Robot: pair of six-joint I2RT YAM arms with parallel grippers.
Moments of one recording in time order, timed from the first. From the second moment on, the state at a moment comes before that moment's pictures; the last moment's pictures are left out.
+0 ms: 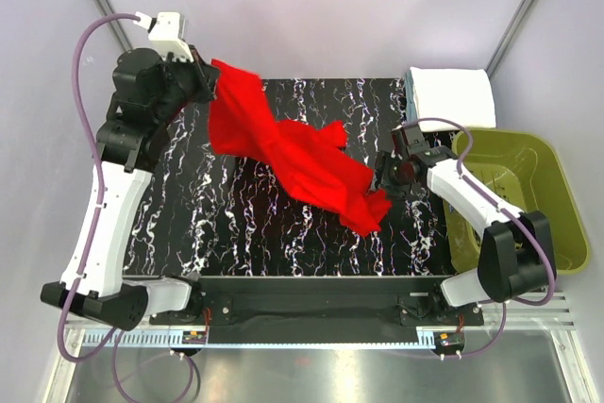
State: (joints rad) left arm -0.26 1.26 1.69 -0.56 0.08 -0.20; right arm 0.32 1.44 1.02 -0.68 -0.13 0.56
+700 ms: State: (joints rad) left arm -0.03 1.30 1.68 -0.79 -0.28 -0.21; right arm 0.46 1.38 0.82 -0.52 -0.22 0.57
